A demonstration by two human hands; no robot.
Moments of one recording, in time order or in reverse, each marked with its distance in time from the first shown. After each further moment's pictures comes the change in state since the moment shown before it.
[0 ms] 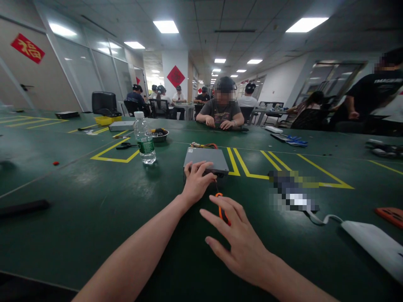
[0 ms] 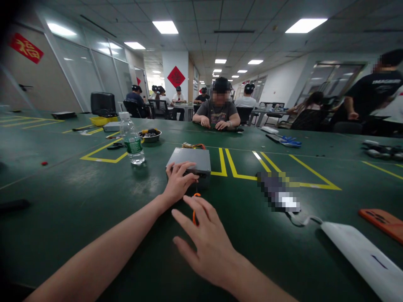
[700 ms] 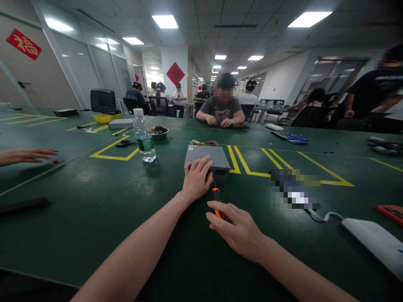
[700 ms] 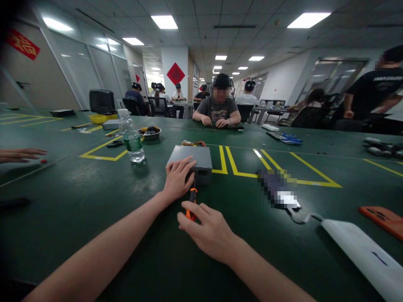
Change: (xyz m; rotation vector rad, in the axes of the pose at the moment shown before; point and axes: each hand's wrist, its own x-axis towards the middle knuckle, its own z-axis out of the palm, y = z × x) left_hand 0.003 0.005 -0.005 -0.020 0.005 -0.099; right_hand 0.004 0.024 0.003 0.022 -0.046 -0.118
